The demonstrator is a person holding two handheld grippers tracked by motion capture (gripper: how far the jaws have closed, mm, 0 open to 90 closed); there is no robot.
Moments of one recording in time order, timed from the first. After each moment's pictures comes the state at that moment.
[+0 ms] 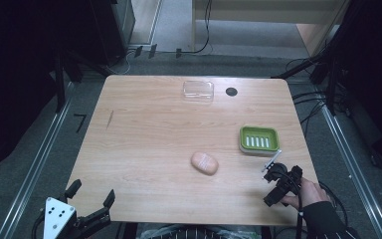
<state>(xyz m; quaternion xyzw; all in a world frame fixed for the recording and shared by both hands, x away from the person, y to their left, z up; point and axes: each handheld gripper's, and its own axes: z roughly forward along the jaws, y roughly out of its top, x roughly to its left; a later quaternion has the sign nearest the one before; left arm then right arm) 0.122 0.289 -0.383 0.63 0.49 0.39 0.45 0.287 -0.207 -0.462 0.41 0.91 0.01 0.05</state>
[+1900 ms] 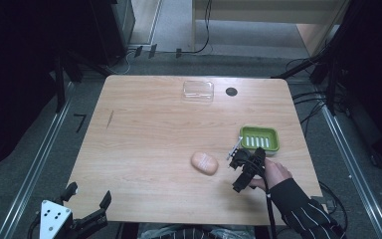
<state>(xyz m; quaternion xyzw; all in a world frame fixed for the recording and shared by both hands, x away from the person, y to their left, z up) 0.117 0.294 -0.385 0.63 0.50 0.39 0.44 0.321 -0.115 -0.440 0.31 0.94 0.05 0.08</state>
